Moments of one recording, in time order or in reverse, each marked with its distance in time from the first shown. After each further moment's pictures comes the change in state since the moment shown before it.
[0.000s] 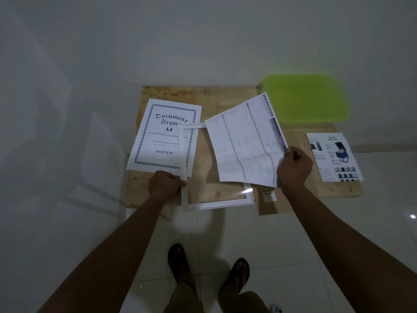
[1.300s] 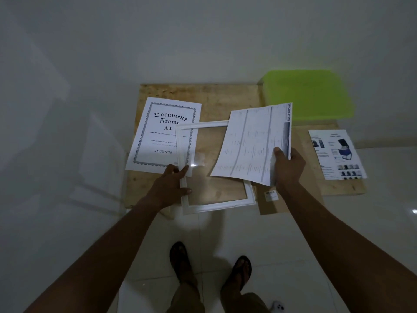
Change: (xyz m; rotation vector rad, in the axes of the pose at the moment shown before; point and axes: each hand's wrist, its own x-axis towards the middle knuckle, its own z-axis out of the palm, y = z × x) left_hand 0.012 -0.015 -0.001 0.537 -0.208 0.556; right_hand -0.004 0.004 0.013 0.144 -0.121 0.172
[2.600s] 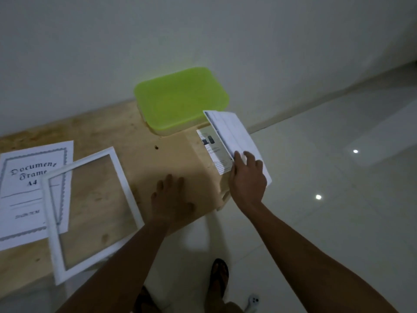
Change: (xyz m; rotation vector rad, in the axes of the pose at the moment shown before) left_hand 0.077 0.308 0.118 0.313 -0.105 0.064; right_hand 0.097 0.067 -0.195 -0.940 0.232 -0.450
